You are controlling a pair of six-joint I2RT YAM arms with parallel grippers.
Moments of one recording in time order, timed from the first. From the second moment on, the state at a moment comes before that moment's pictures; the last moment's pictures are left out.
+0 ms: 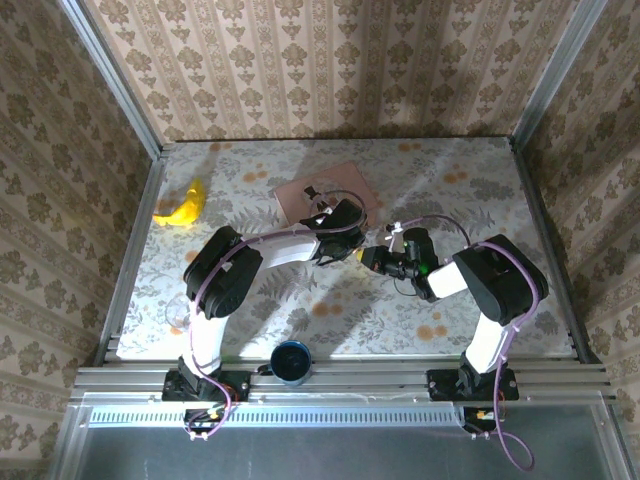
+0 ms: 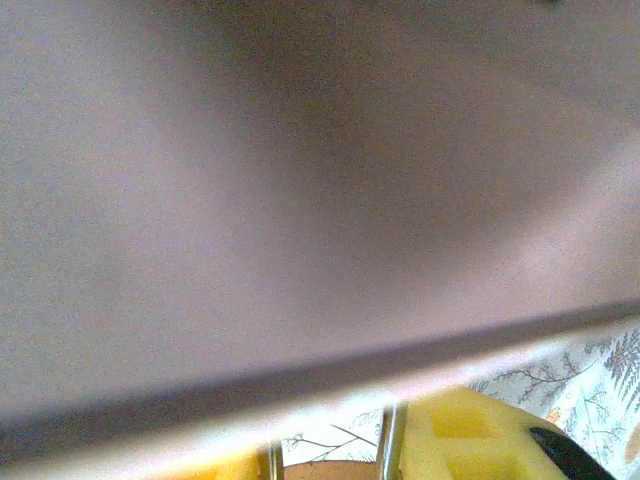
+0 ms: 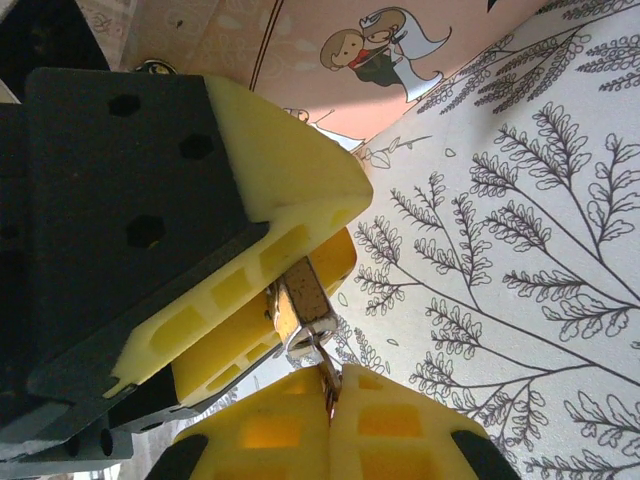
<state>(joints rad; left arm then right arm) -0.87 2.02 1.35 -0.25 -0.06 -1.40 0.36 1.79 0.50 0.79 -0.54 0.80</state>
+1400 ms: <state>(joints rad) -0.87 2.01 1.31 -0.19 -0.06 -1.41 0.29 1.85 0.51 0.86 -0.67 0.79</state>
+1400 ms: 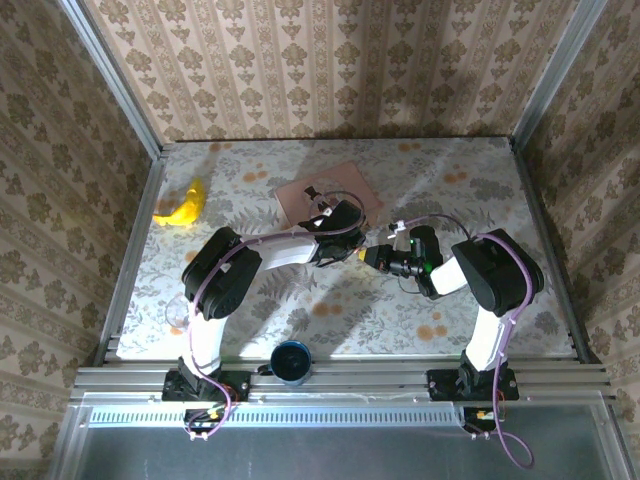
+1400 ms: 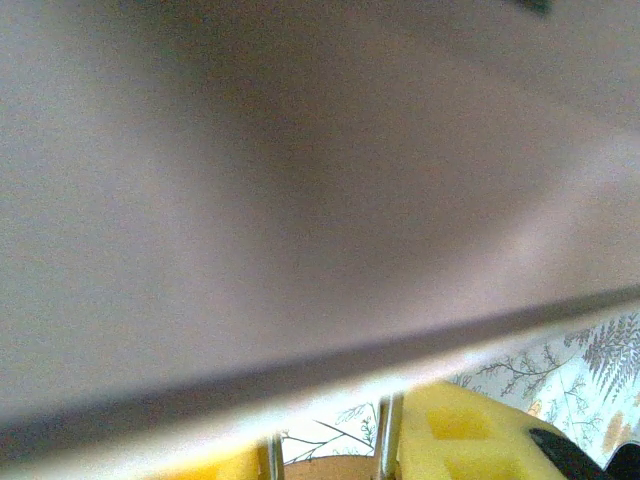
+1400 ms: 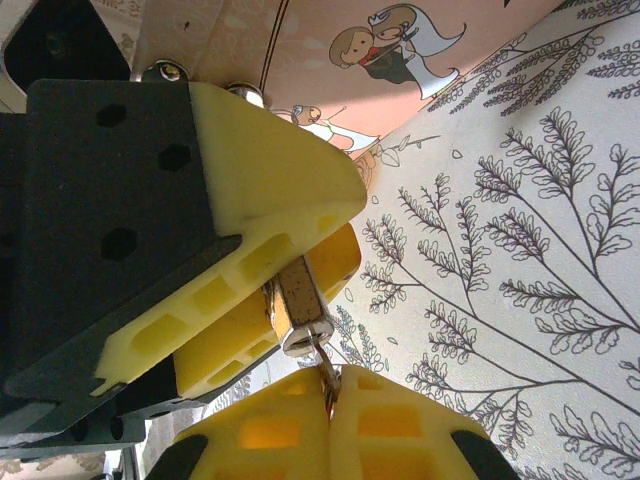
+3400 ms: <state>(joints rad) -0.88 2.01 1.30 -0.16 -0.06 -1.42 0.28 1.90 0.48 1.01 -0.66 0.87</state>
